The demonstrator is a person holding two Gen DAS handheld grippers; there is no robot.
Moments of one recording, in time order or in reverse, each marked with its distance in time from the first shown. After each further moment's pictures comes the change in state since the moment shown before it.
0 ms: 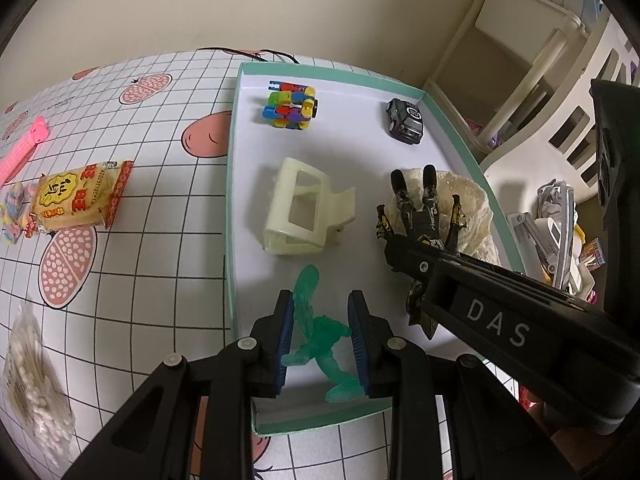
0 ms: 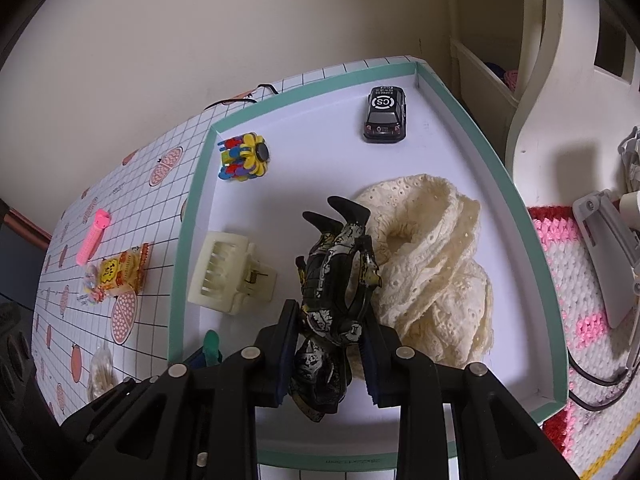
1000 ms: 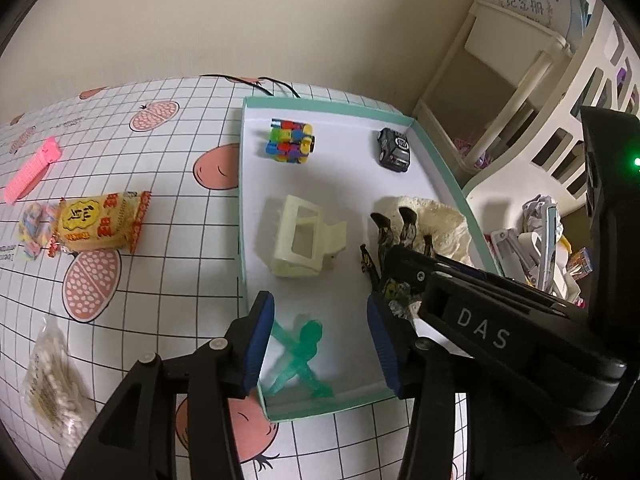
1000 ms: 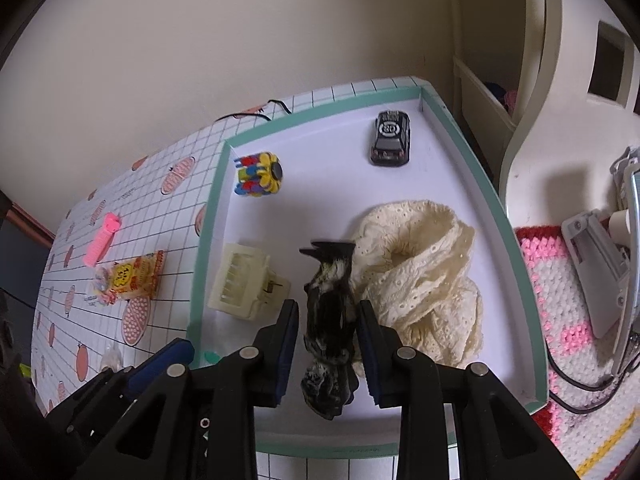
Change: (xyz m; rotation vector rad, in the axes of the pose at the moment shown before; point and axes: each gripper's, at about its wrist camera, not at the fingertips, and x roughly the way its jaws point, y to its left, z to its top) left arm -0.035 0.000 0.014 0.006 -0.056 -0.010; right arm -0.026 0.008 0.006 -0.024 -0.039 0.004
